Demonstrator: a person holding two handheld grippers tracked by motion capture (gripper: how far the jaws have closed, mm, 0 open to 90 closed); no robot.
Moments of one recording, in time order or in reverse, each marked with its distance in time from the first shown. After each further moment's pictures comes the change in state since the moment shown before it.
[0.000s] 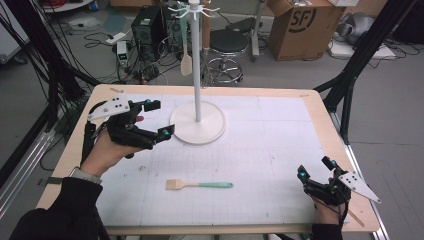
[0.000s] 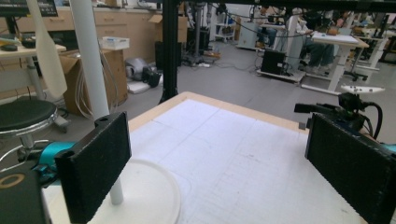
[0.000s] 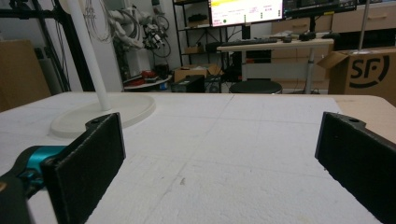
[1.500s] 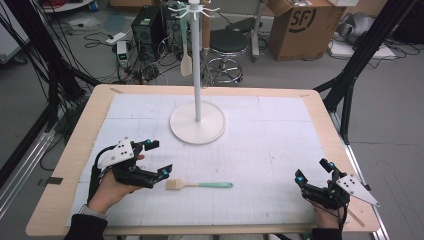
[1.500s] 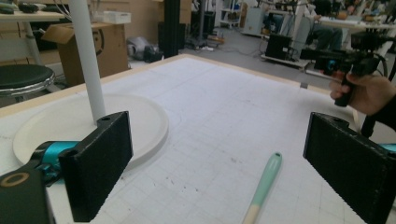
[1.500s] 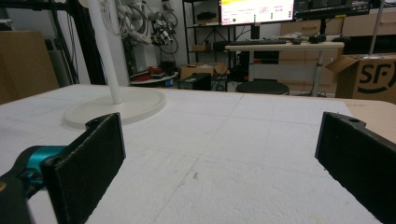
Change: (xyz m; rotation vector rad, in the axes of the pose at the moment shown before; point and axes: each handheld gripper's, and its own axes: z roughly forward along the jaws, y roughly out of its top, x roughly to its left) left arm -0.023 -0.106 -0.015 0.054 0.026 -0.013; right arm 0.009 0.001 -0.005 0.003 0.024 -0.035
